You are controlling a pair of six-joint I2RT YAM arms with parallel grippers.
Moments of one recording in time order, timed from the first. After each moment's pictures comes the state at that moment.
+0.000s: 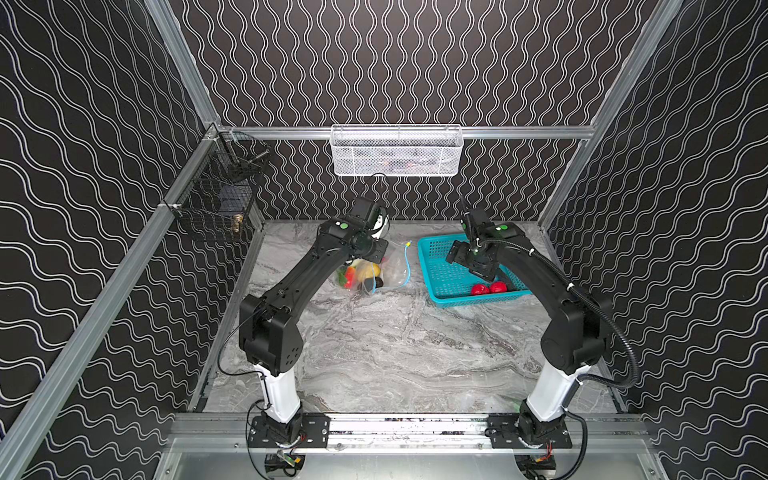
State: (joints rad) left arm -0.48 1.83 1.81 -0.92 -0.04 -0.02; right arm 0.36 1.83 1.70 -1.06 0.12 0.76
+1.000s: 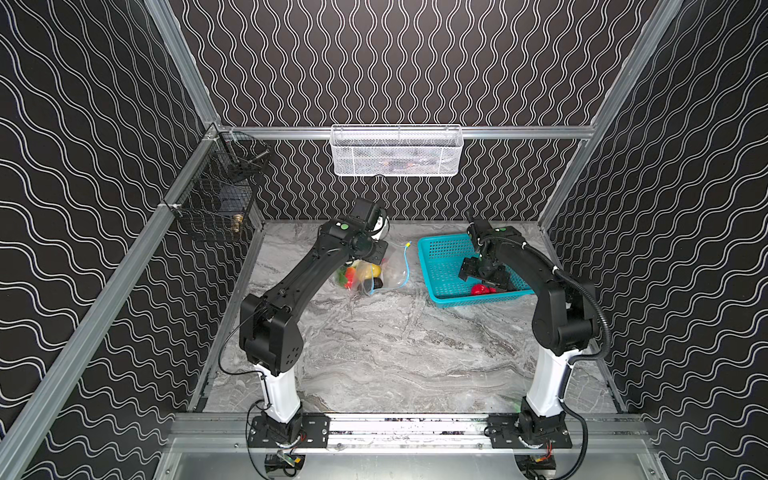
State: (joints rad) left arm -0.48 1.84 1.80 -0.92 -0.05 -0.02; right arm 0.25 1.98 1.65 -1.12 0.17 0.63
